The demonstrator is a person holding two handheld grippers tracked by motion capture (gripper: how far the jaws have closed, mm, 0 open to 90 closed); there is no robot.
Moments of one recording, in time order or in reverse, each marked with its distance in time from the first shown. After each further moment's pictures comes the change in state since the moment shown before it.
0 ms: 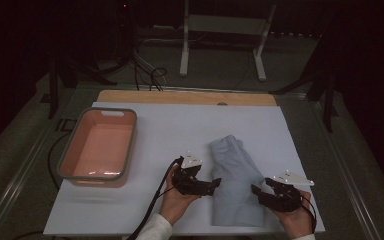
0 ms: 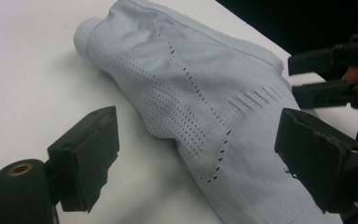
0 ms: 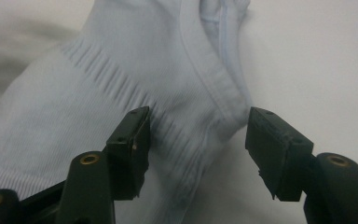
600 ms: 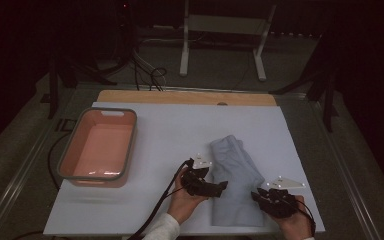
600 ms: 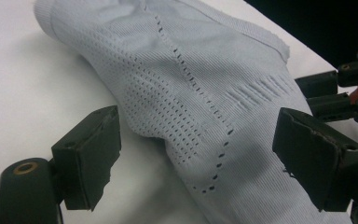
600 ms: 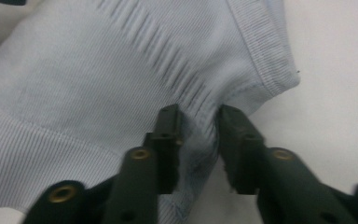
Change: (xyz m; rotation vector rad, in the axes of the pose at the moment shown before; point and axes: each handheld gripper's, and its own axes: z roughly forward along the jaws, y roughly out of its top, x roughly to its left) left arm -0.006 -0.004 0.033 0.069 -0.013 -0.004; right arm 0.006 -0.014 0.008 0.117 0.054 -0.060
